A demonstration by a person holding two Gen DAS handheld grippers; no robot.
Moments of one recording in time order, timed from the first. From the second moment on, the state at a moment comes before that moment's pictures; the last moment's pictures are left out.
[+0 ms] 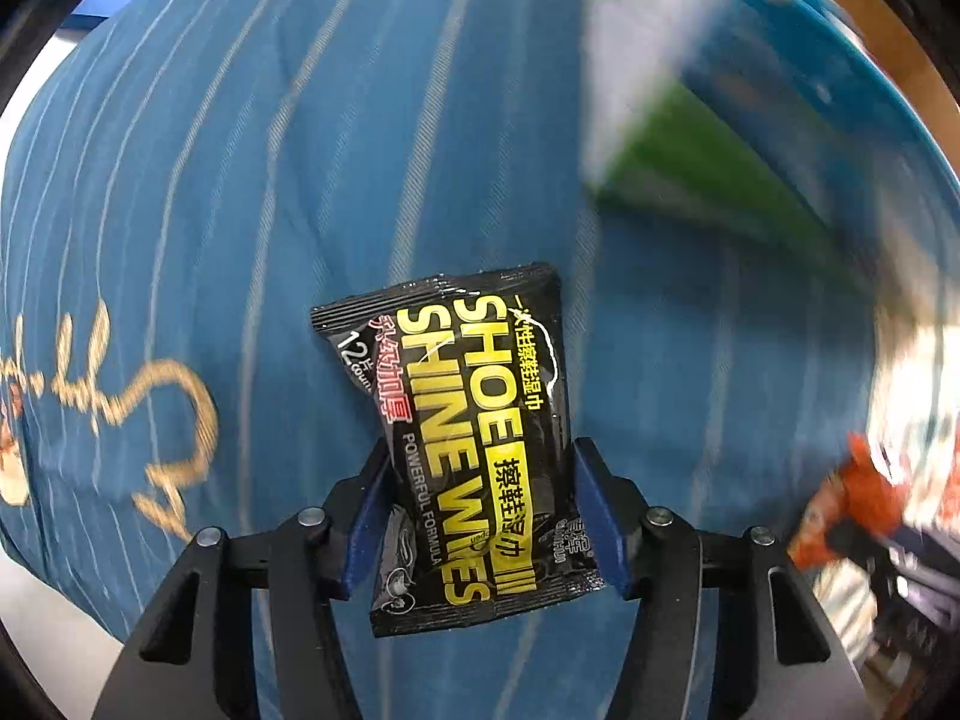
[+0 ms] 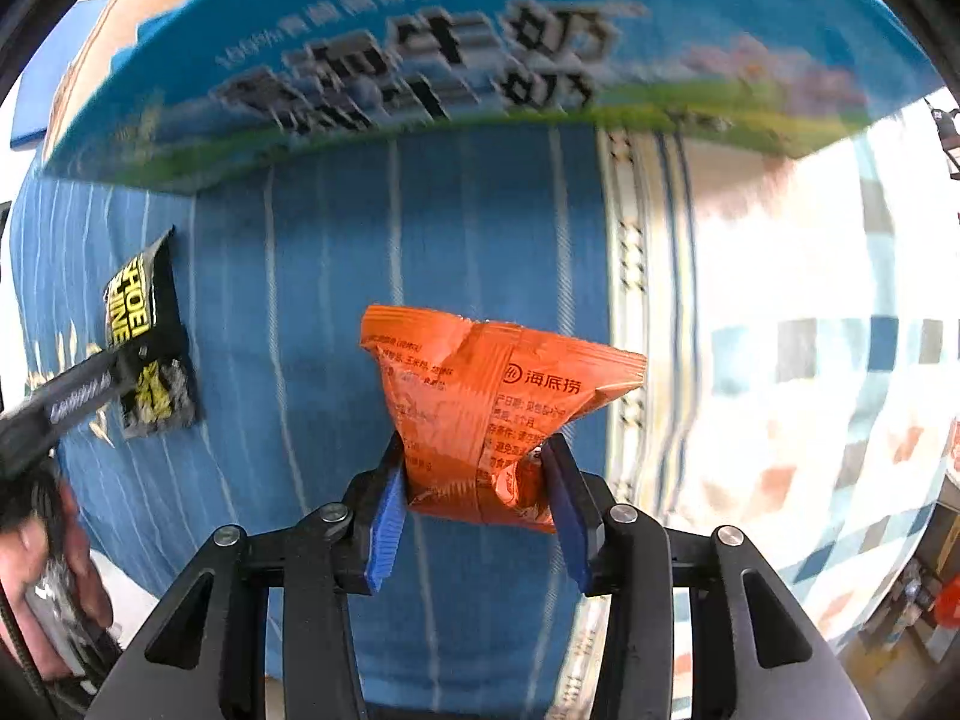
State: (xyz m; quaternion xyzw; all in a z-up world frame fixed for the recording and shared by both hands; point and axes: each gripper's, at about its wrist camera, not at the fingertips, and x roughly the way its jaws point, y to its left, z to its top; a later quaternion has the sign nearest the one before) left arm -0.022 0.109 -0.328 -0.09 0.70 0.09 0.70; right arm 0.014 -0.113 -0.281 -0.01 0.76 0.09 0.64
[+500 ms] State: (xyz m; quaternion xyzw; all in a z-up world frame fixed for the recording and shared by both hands) left arm -0.080 0.001 -0.350 -0.05 0.74 0.03 0.67; right arm -0.023 -0.177 -0.288 0.00 0.79 0.07 0.61
